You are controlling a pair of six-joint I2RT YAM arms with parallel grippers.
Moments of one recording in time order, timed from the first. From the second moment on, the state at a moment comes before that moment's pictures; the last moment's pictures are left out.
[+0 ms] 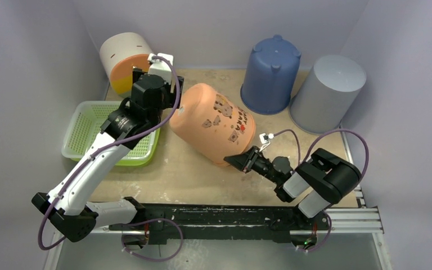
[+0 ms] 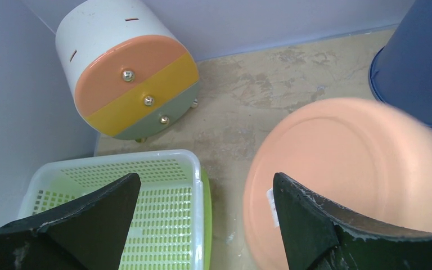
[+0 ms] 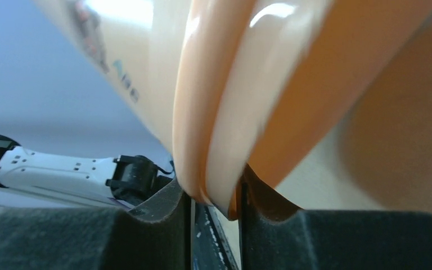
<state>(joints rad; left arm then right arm) -0.63 1.20 1.46 -0.58 -0.63 0.00 0.68 1.60 0.08 1.52 -0.25 1.05</state>
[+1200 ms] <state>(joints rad) -0.63 1.20 1.43 -0.58 -0.63 0.00 0.54 1.49 0.02 1.48 -0.20 1.06</state>
